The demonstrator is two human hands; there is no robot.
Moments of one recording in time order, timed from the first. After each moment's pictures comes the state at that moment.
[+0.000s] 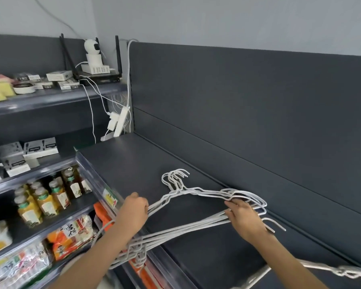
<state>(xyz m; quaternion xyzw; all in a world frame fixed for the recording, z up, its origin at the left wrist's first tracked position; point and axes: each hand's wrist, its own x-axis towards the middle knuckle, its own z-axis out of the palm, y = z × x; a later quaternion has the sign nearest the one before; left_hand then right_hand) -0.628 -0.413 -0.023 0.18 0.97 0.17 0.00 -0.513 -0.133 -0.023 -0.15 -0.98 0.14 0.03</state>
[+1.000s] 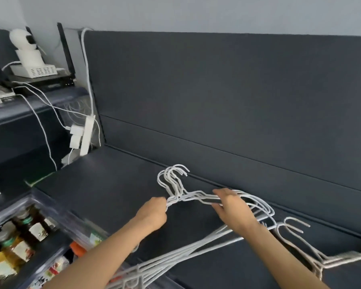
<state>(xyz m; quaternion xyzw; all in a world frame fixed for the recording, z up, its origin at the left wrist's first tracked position) -0.739 -0.364 -0.010 0.32 0.93 0.08 0.16 -0.601 -0.201 0.004 -0.22 -0.96 0.16 0.07</state>
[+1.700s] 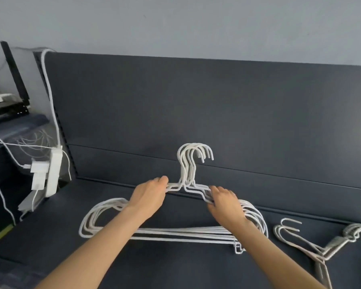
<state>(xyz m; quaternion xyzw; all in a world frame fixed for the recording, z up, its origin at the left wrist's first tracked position) -0.828 -0.342 0.054 0.54 0.83 0.09 -0.09 -0.660 -0.219 0.031 -0.36 -0.92 0.09 0.15</state>
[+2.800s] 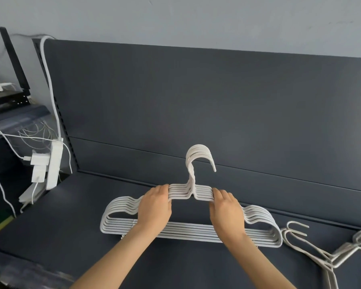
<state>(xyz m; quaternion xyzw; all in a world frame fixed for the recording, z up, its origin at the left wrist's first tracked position) -0.808 -0.339 0.012 0.45 0.86 0.24 -0.06 -0.672 -0.228 -0.005 -0.36 -0.87 -0.05 0.34</state>
